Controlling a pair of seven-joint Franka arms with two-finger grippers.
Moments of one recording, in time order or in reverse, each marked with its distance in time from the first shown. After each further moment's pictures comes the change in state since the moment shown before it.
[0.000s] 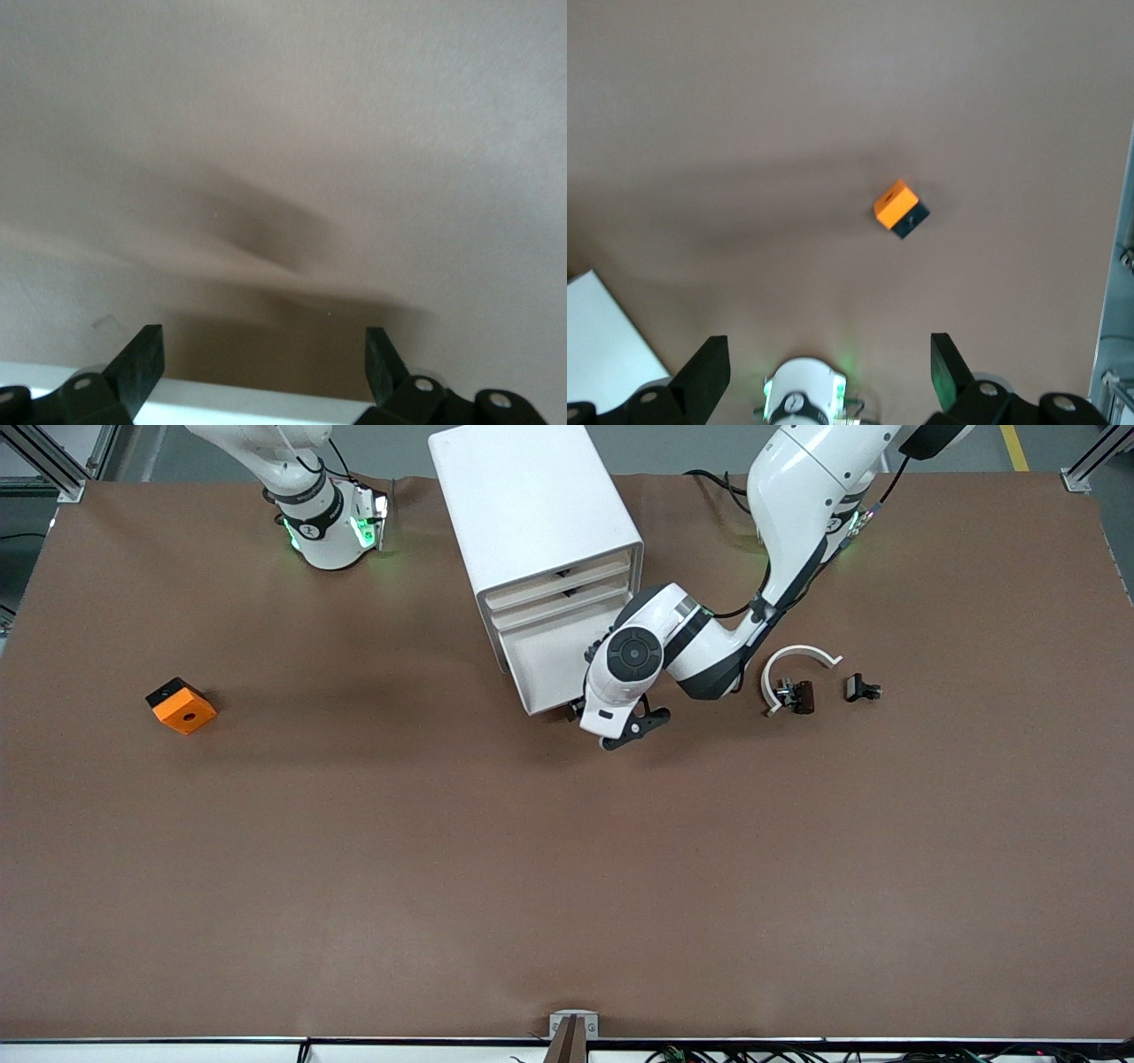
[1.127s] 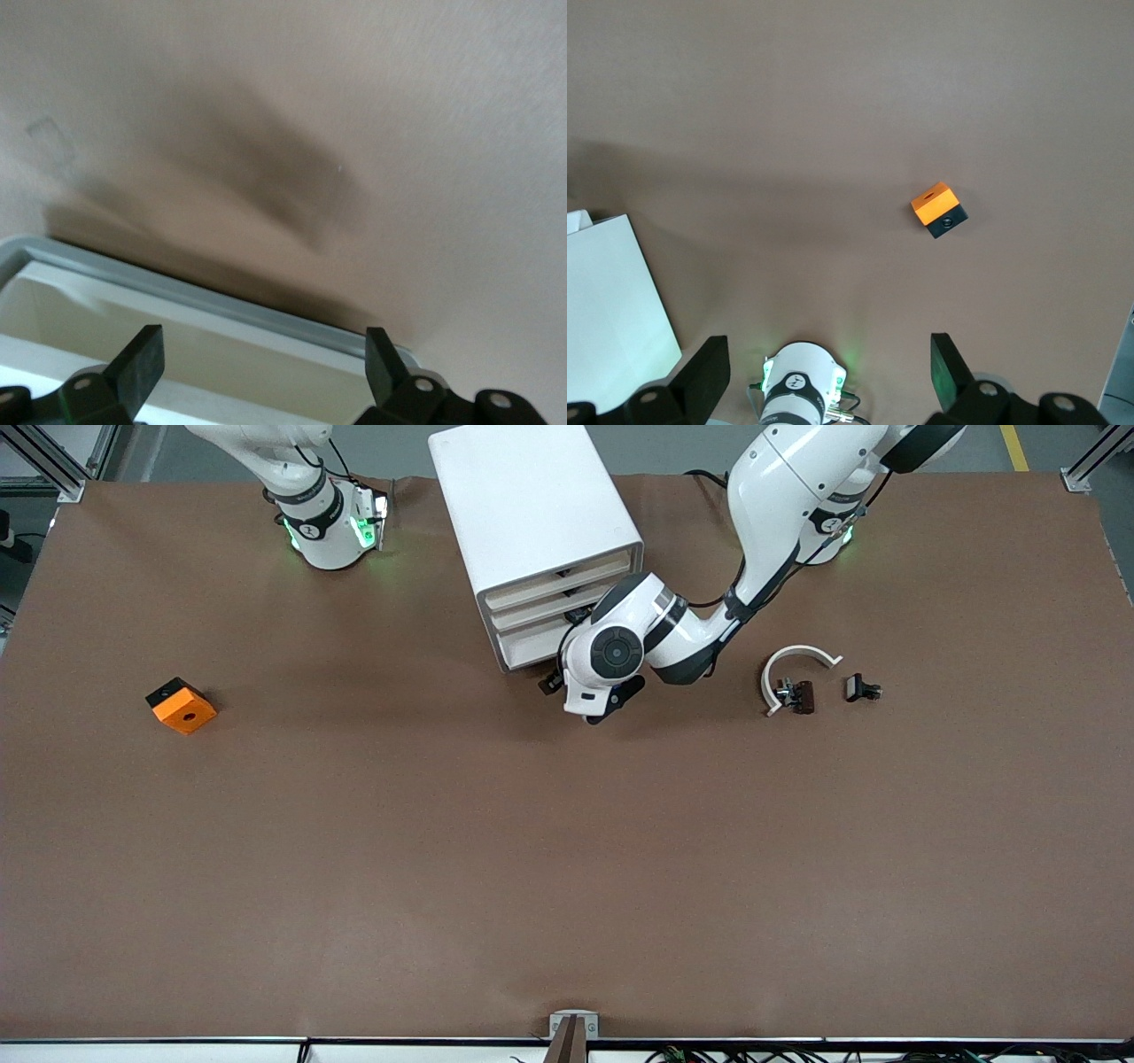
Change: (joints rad) left arm -0.002 0.051 -0.090 -0.002 -0.203 0.000 -0.139; right arm 0.031 -0.212 0.052 -0.205 0.025 0.053 -0.085
